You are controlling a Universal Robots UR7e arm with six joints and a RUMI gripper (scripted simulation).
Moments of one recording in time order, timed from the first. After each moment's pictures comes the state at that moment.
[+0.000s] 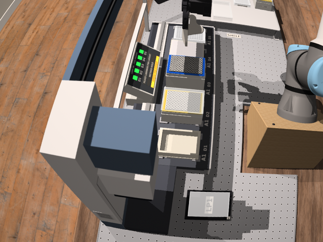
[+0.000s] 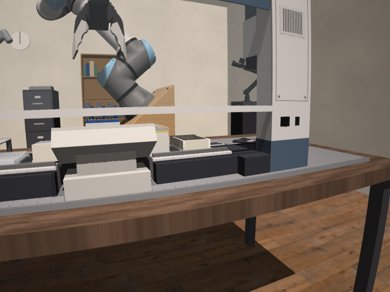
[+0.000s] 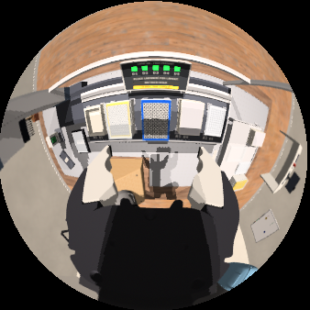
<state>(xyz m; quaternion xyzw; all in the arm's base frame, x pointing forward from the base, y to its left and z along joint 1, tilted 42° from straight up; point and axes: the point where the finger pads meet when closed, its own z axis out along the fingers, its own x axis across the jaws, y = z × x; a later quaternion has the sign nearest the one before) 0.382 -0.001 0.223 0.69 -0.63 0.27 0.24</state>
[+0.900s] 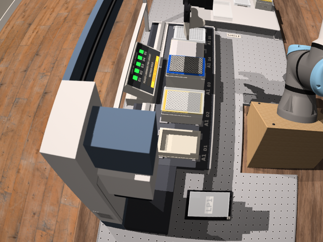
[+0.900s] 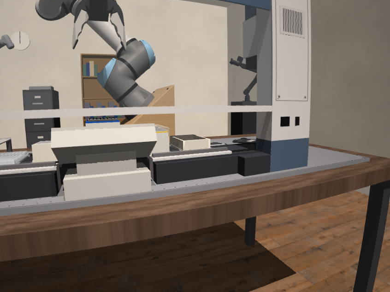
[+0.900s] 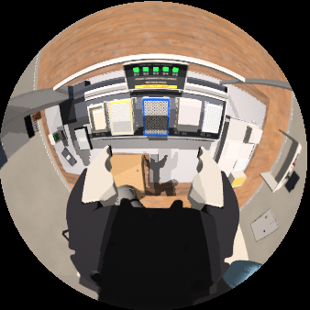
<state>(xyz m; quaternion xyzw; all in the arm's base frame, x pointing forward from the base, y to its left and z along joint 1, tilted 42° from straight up) 0.376 0.017 0.244 0.69 -0.63 0.26 0.24</state>
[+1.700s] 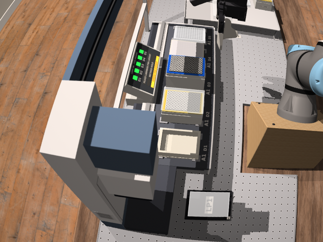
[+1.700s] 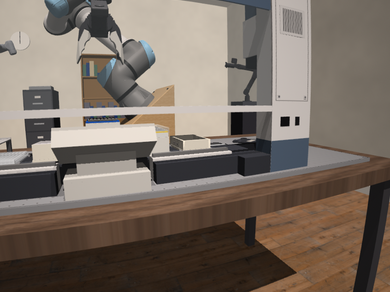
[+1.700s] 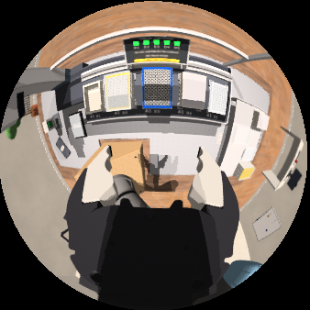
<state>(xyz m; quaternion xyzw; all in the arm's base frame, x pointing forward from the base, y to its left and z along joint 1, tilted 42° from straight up) 0.283 -0.005 0.224 0.69 -0.63 0.26 0.24</state>
